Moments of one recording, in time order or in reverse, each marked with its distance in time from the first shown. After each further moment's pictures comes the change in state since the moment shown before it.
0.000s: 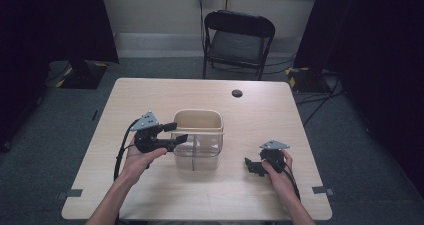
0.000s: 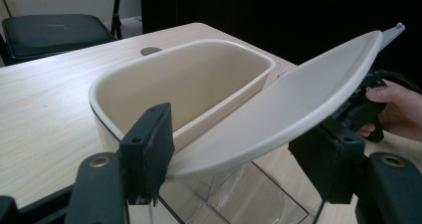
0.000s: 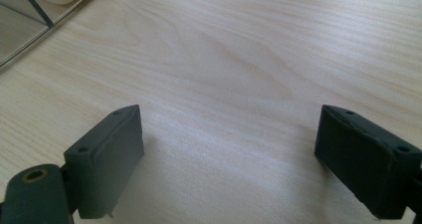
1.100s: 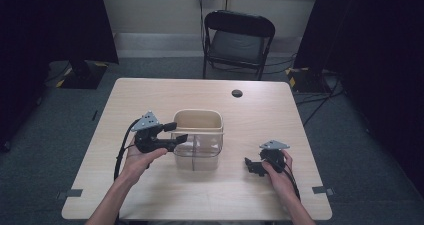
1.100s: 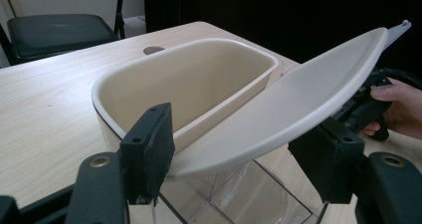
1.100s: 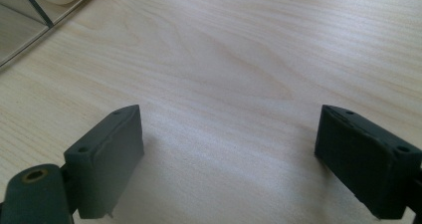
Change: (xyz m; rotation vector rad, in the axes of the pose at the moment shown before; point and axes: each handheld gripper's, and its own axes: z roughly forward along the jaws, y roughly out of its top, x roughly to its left) left arm -0.001 0.000 0.000 0.009 0.016 0.008; right arm 0.000 0.000 0.000 0.000 -0.001 0.000
